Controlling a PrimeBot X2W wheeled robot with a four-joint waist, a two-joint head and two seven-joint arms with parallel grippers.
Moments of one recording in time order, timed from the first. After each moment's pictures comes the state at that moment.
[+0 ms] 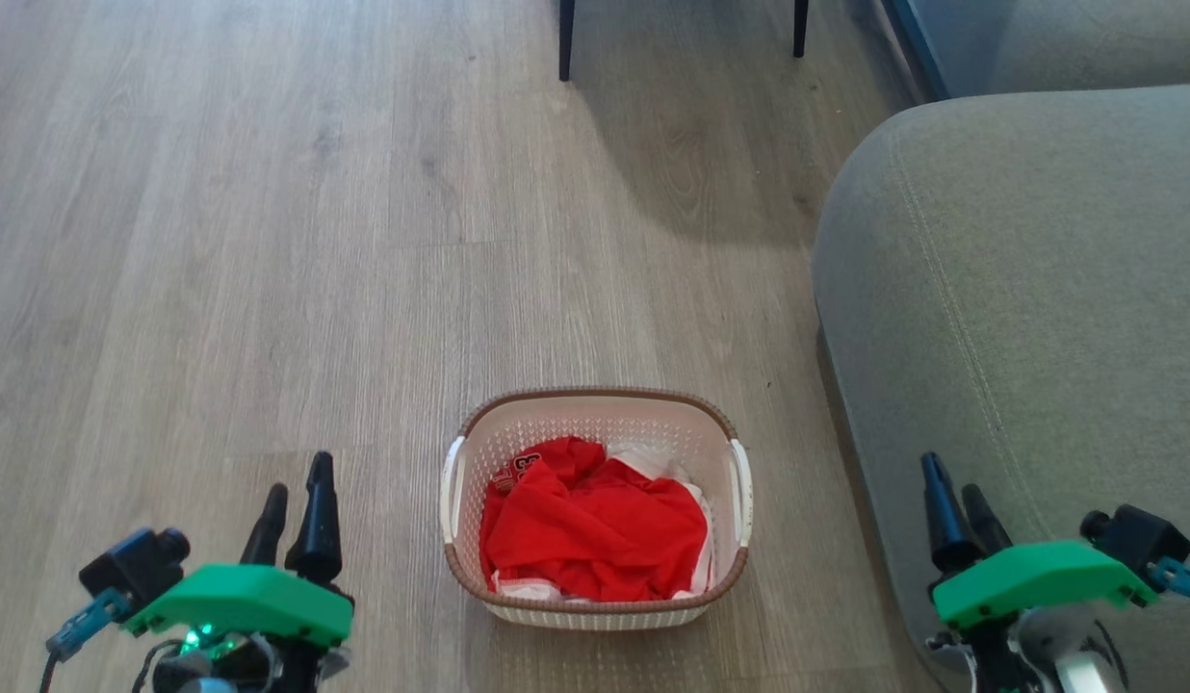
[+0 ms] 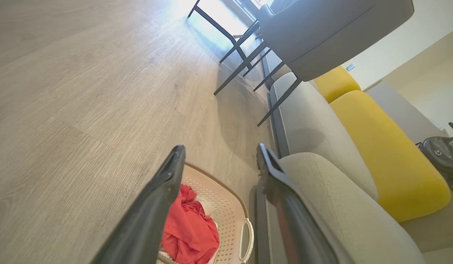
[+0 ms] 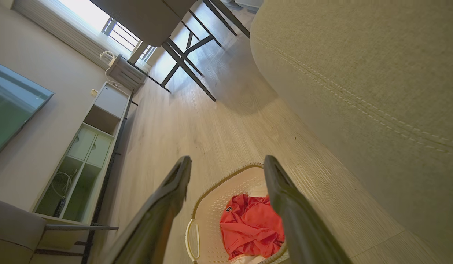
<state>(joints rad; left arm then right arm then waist) 0.04 0.04 -0.06 0.18 -0.79 -0.03 -0.07 0.01 -0.03 0.02 0.23 0.87 0.13 -0.07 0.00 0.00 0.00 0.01</state>
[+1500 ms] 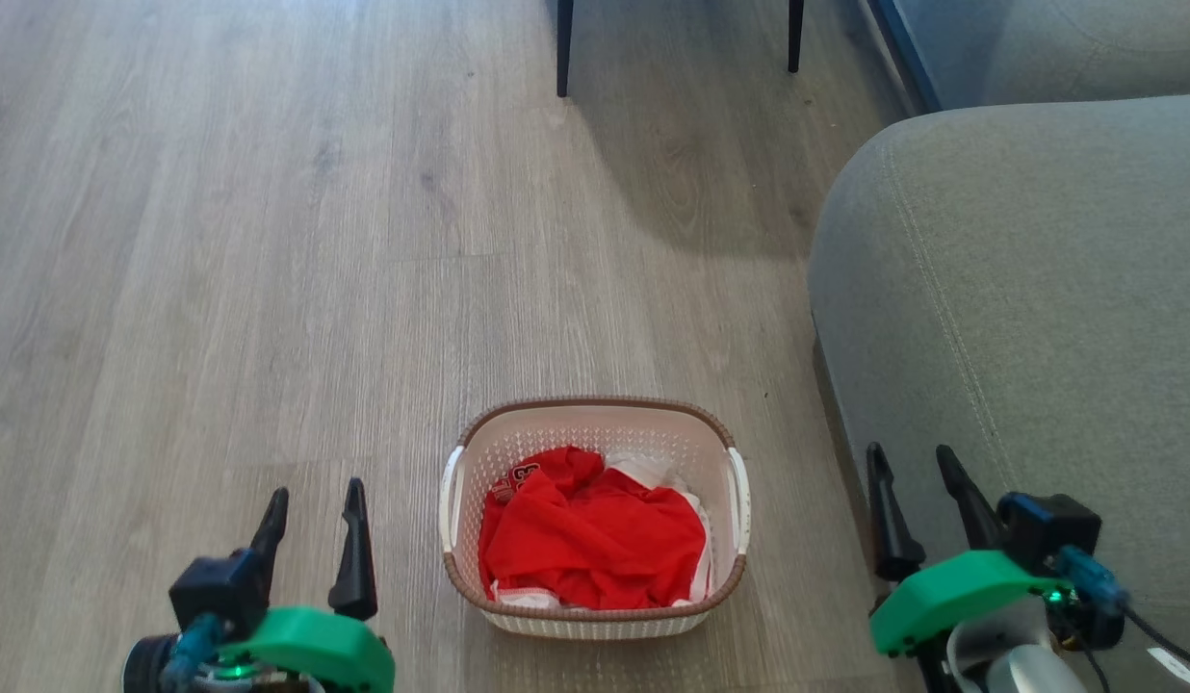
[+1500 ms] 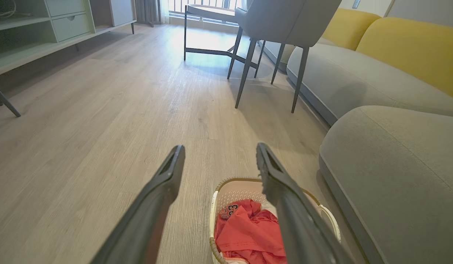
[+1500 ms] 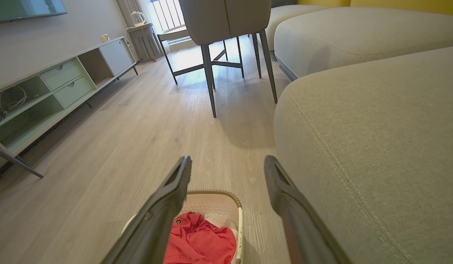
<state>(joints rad) 0.11 0.07 -0.13 0.14 -0.27 0.03 -0.20 0.01 -0.04 0.11 0.20 0.35 0.13 -0.20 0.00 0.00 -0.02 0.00</state>
